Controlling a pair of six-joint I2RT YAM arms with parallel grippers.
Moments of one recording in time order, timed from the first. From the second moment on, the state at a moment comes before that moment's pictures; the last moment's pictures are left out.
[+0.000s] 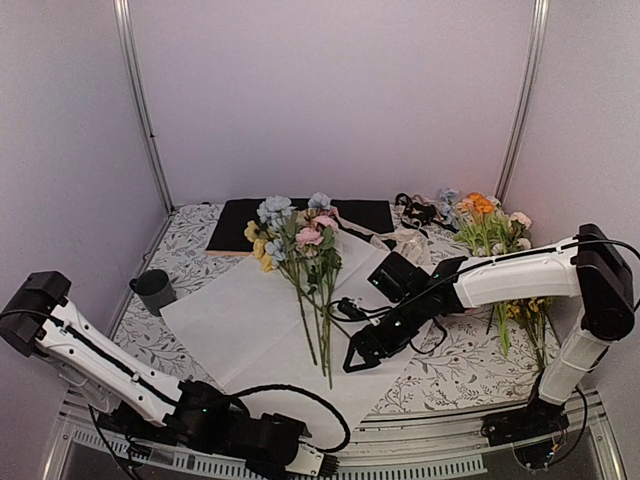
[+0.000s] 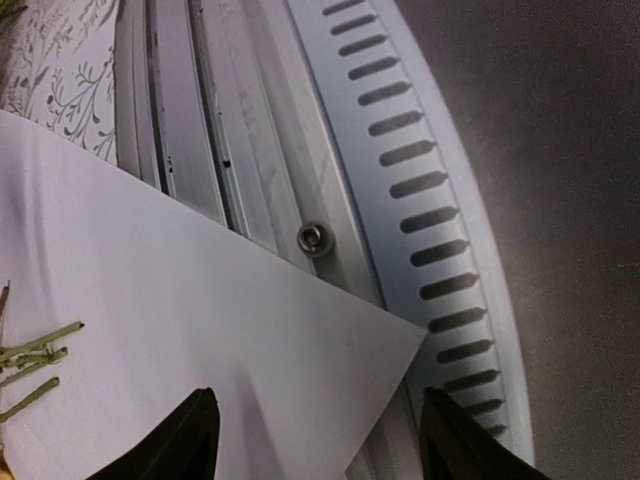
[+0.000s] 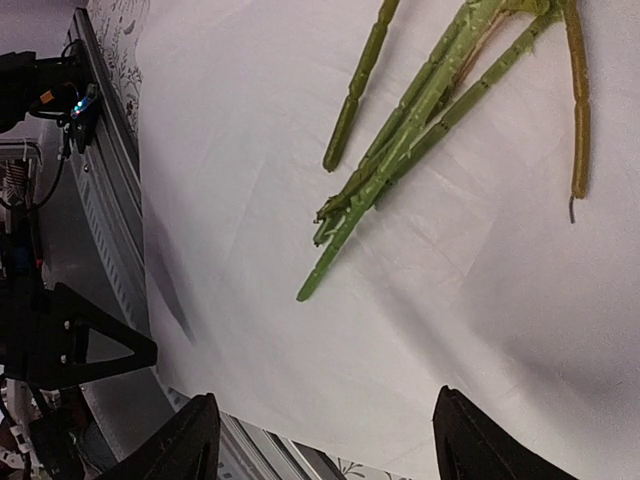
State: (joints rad) left arm -1.75 1.55 0.73 -0.22 -0.23 0.24; right arm 0.96 1.69 1.02 -0.45 -0.51 0.35
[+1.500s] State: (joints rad) left arm -1.35 1.37 0.67 -0.06 -0.25 0.25; right arm 0.85 1.71 0.95 -0.31 -0.81 0.20
